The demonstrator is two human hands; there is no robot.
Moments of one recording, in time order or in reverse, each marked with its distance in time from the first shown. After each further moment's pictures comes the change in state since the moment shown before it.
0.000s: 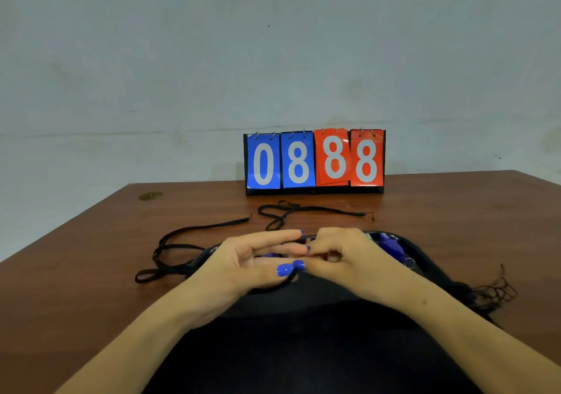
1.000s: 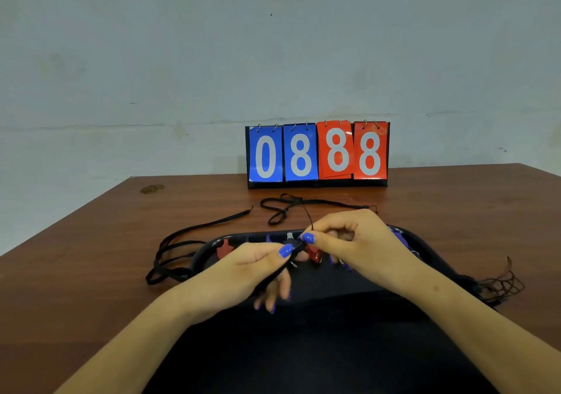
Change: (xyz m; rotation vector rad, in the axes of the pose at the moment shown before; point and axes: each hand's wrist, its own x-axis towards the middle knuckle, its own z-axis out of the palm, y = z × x) left_hand 0.003 -0.006 0.003 0.341 -0.062 -0.133; right_hand 0.002 0.003 -0.001 0.323 0.174 0.048
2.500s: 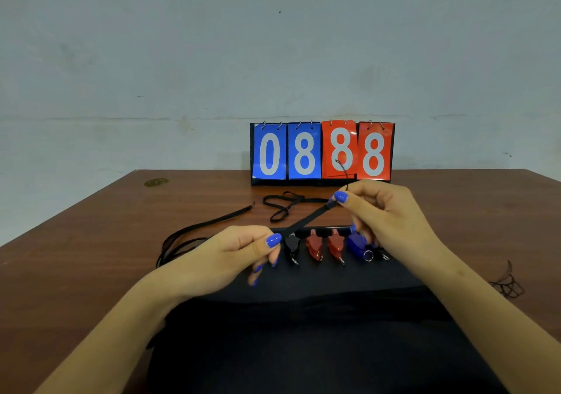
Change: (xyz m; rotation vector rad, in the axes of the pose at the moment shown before) left_hand -0.005 0.001 -0.024 0.198 0.035 0.169; right_hand 0.001 -0.008 -0.023 0.166 0.254 0.044
